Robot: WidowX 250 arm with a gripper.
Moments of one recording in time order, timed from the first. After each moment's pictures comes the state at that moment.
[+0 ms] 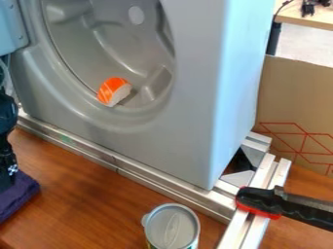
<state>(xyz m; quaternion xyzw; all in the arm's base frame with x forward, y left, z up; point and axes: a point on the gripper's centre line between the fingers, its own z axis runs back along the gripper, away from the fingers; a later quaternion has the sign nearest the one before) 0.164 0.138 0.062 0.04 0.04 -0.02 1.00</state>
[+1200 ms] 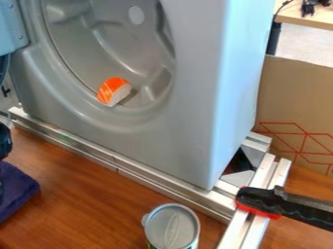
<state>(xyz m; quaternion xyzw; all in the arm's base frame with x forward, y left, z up) 0.165 0.187 0.001 0.02 0.09 -0.12 0.99</state>
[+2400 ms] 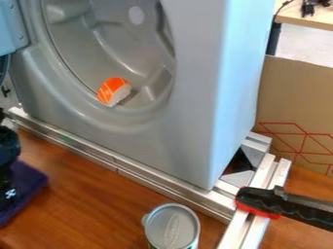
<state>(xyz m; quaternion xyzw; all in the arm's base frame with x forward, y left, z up) 0.206 0.173 -0.026 0.00 0.03 -0.13 0.99</state>
